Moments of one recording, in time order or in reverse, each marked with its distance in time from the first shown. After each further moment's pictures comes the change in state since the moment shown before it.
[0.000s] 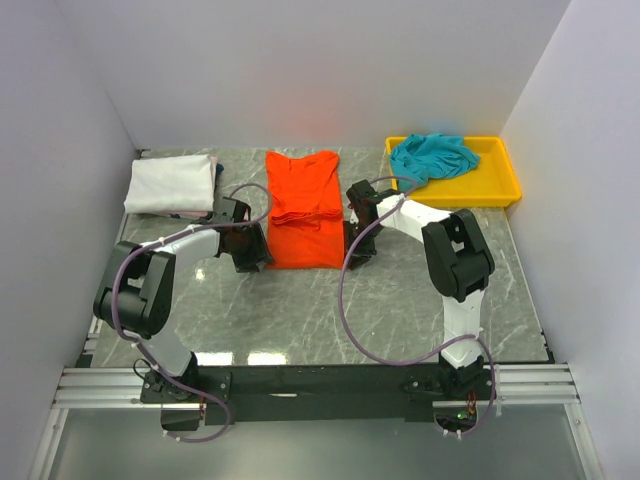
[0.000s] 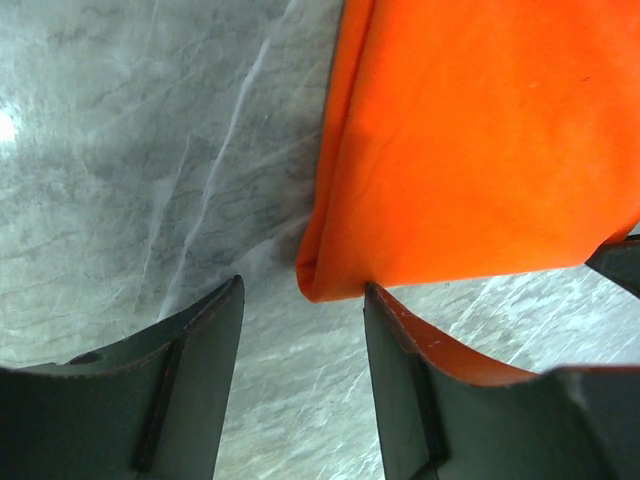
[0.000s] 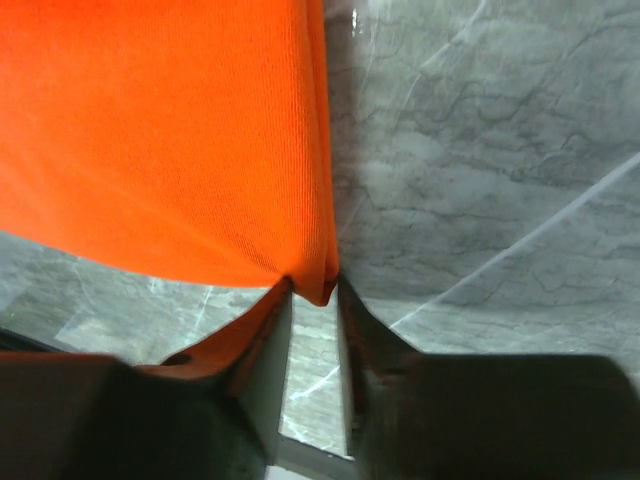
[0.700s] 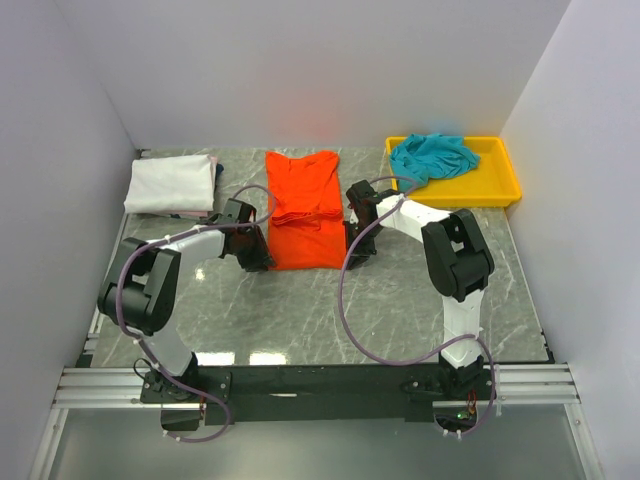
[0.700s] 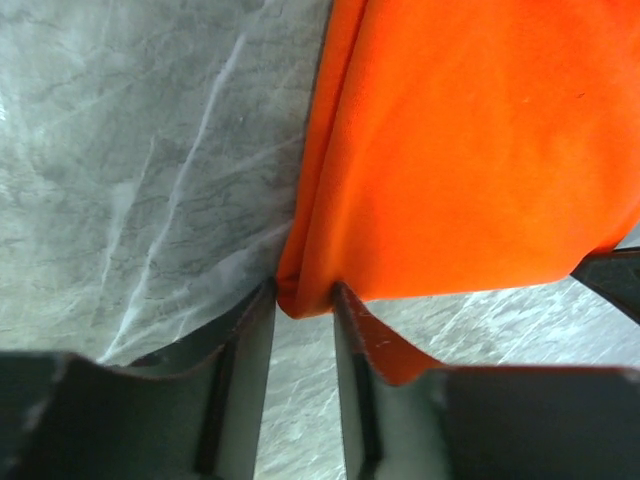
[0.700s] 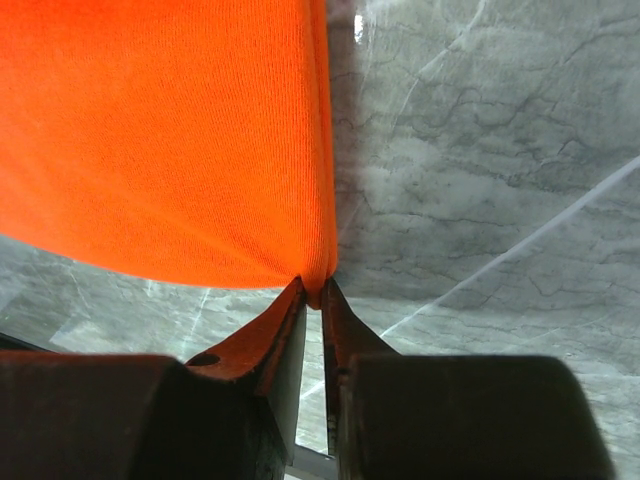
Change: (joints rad) left arm -0.029 0.028 -0.004 0.033 -0.008 -0.076; right arm 0.000 0.003 0.000 0.003 0.011 -0.006
